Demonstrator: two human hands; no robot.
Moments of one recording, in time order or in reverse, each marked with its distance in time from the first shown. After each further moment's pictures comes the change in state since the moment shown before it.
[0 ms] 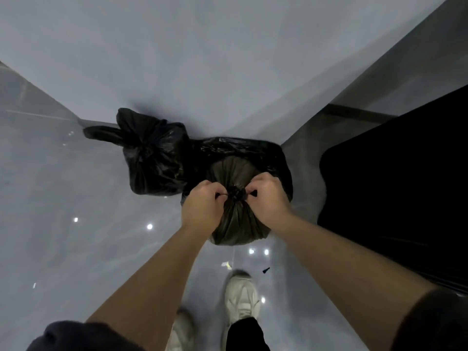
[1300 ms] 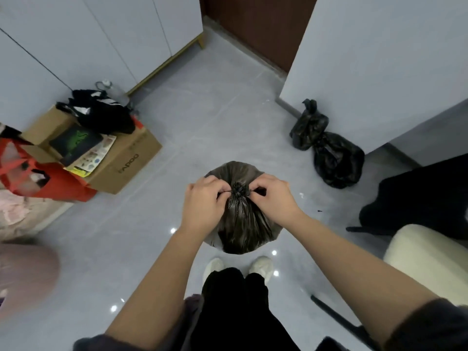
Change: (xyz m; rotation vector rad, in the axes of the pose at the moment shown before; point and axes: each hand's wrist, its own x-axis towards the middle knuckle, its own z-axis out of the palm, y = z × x) left_hand -0.738 -0.038 -0.326 0.012 0.511 -0.244; right_hand -0.660 -0.289 -0.029 0.073 -0.256 -0.688
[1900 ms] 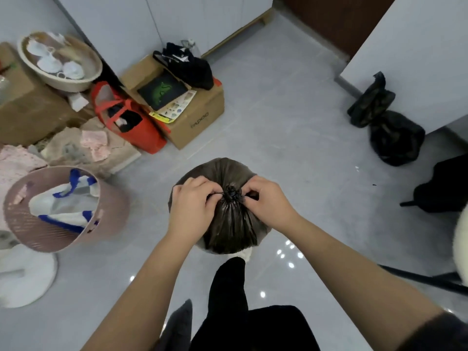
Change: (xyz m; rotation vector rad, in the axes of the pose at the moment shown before) left_hand -0.294 -0.274 -0.161 0.007 0.105 -0.057; right_hand -0.191 -0.214 0.303 0.061 -0.161 -0.158
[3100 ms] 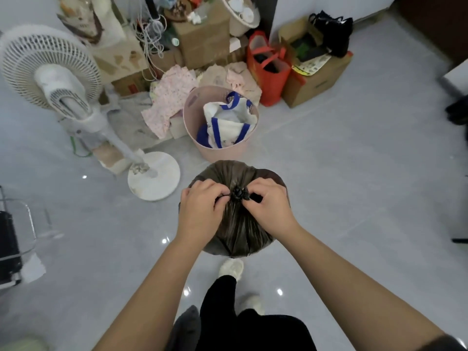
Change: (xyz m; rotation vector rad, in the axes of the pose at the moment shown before) left_hand -0.521 -0.451 -0.264 -0.012 0.130 -0.193; right_hand -0.278 -0.352 0.587 -0.047 0.008 -0.180
